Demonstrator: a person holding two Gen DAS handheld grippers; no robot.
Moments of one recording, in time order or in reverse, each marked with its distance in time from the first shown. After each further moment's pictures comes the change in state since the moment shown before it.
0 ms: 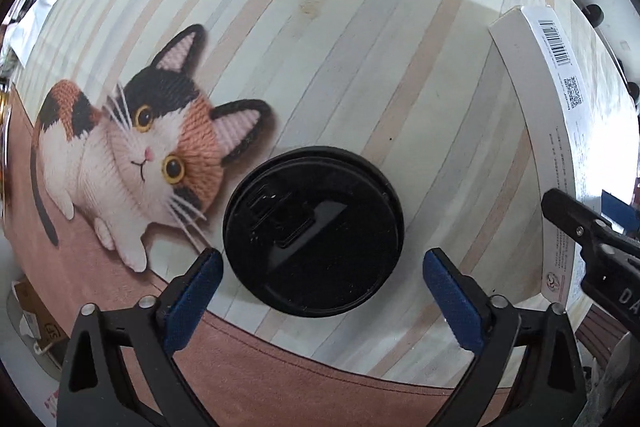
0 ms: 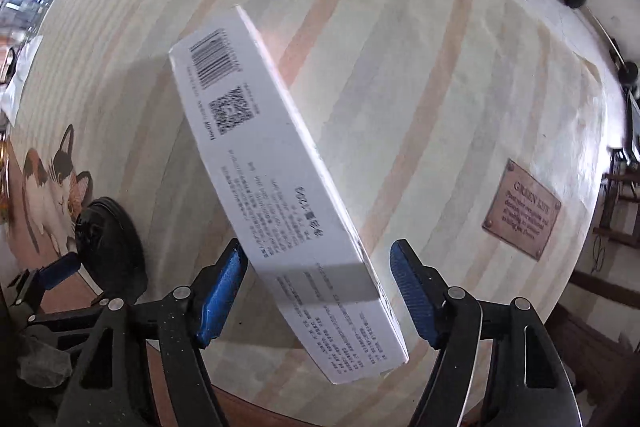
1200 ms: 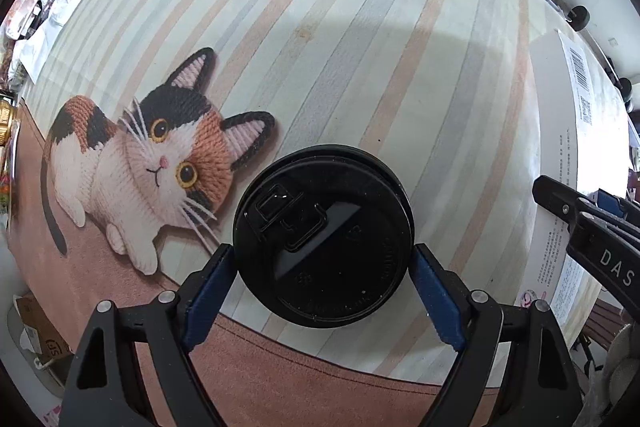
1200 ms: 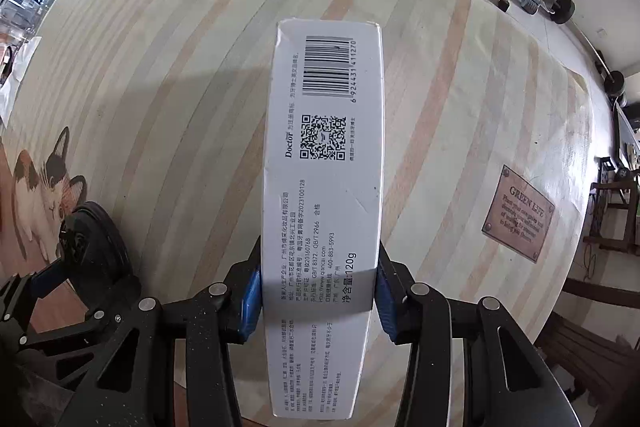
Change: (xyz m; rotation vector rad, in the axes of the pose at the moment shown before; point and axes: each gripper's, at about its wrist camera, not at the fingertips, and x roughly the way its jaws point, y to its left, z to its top) left arm -0.020 -0.004 -0.027 0.038 -0.113 -0.007; right arm -0.012 0.000 -0.043 0.077 -0.099 -0.039
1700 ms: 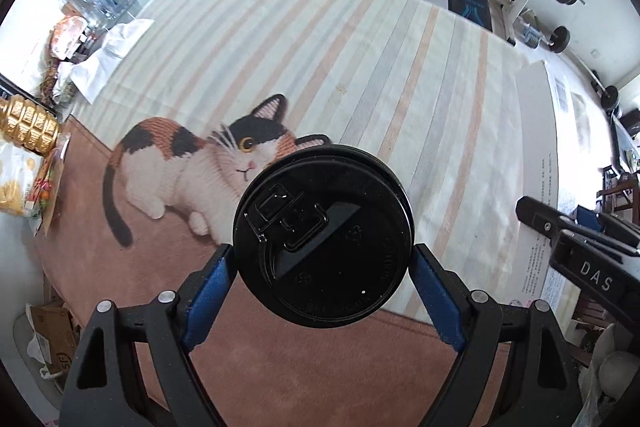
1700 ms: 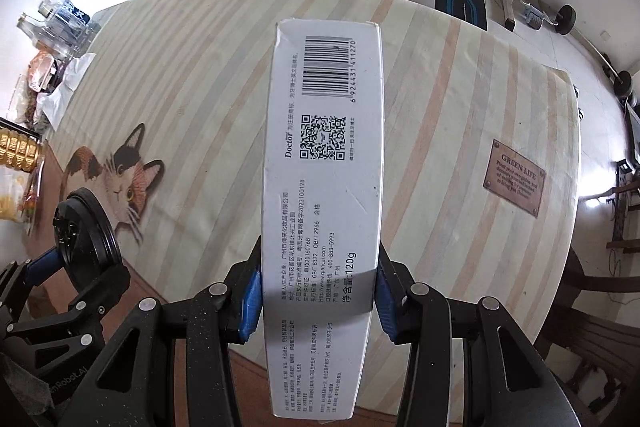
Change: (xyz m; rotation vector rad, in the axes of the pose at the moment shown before) left arm -0.104 0.029 -0.065 0.028 -0.211 0.006; right arm -0.071 0.008 -0.088 0.031 -0.148 0.115
